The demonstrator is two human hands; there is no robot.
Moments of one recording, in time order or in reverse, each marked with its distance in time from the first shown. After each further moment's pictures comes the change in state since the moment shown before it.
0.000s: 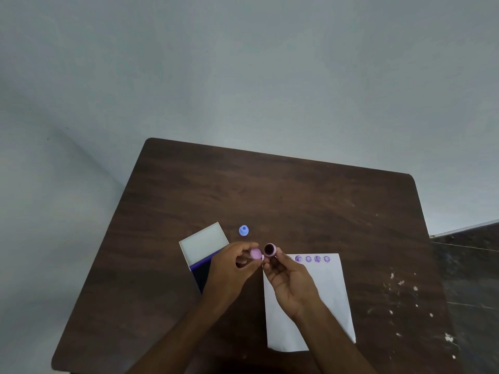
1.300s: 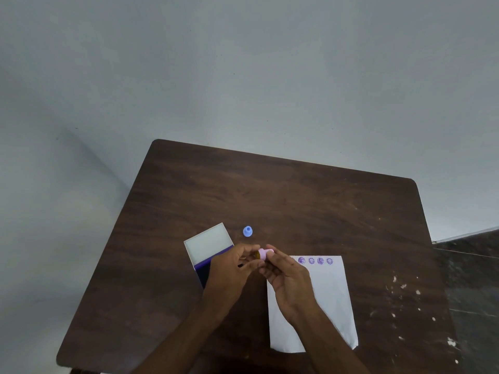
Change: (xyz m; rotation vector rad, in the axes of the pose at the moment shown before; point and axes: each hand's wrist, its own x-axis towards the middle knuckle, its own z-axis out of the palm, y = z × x) left_hand -0.006 0.022 -0.026 0.103 -0.278 -0.276; right_hand -0.004 0.013 0.009 -0.222 -0.123 -0.202
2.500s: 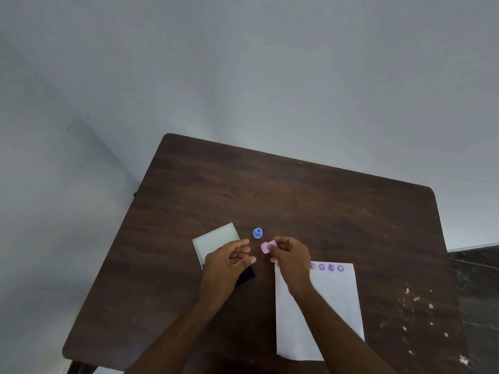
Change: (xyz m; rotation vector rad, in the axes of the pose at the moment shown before) left_hand 0.018 -0.036 -0.013 -0.316 0.245 0.202; right_hand 0.073 0.010 0.005 -0.926 0.238 -0.230
